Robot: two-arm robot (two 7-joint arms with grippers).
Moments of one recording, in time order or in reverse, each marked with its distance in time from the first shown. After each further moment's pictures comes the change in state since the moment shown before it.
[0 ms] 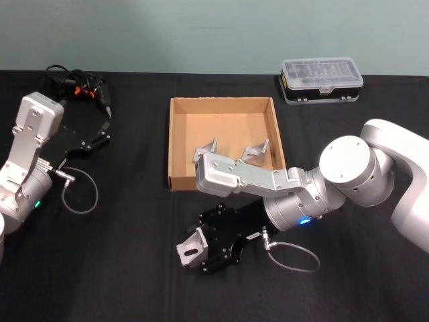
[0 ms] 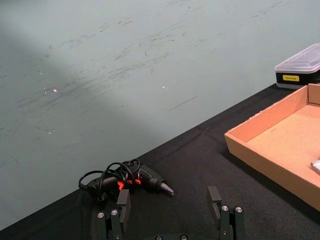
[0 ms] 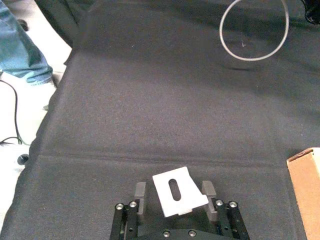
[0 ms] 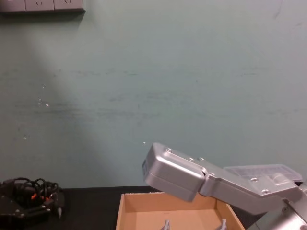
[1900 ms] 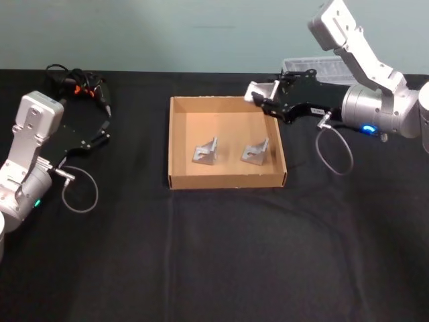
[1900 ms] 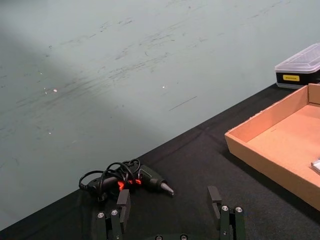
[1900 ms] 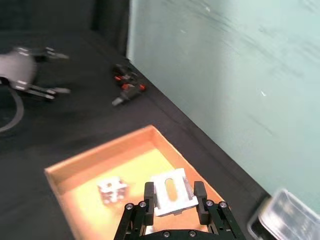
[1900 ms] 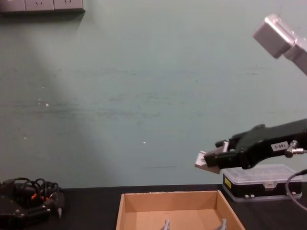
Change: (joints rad) left arm 0.000 0.000 0.000 0.000 0.000 0.000 0.000; right arm -0.093 0.055 0.406 -0.015 0.151 0.018 -0.427
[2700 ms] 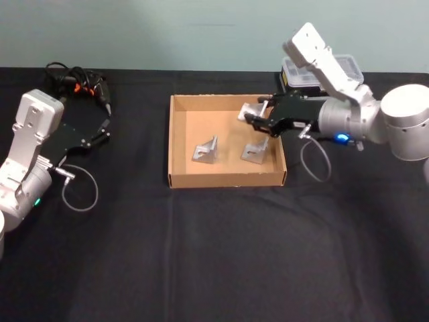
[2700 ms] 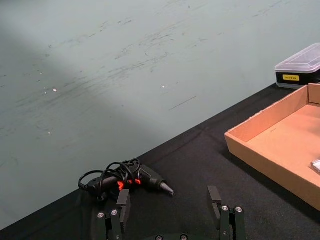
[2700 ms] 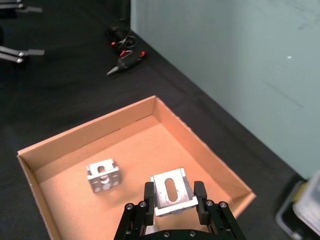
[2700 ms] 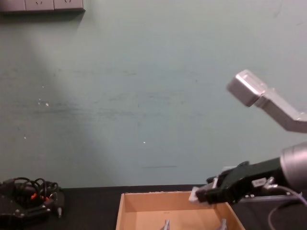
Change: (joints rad) left arm 0.000 0.000 0.000 0.000 0.000 0.000 0.000; right arm 0.076 -0.146 -0.034 0.289 -0.089 -0.043 0.062
